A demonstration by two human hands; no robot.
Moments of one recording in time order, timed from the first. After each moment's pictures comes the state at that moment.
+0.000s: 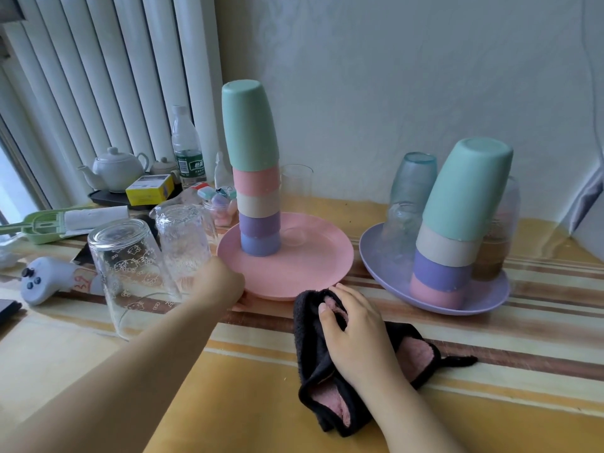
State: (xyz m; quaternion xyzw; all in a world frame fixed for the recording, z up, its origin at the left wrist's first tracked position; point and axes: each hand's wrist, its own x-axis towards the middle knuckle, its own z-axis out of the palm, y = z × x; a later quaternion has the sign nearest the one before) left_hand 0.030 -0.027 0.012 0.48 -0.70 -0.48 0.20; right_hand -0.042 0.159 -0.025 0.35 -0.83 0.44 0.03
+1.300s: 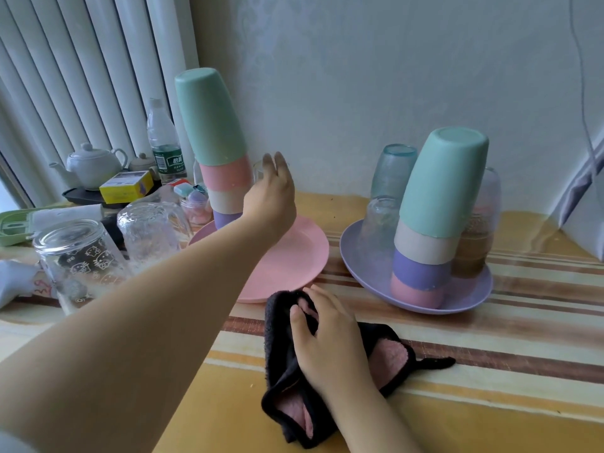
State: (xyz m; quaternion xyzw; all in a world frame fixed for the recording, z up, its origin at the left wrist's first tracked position) left_hand -0.098 -0.011 0.071 0.31 -0.93 -0.05 0.21; right_hand -0.047 0.158 -0.034 0.36 -0.84 0.41 0.01
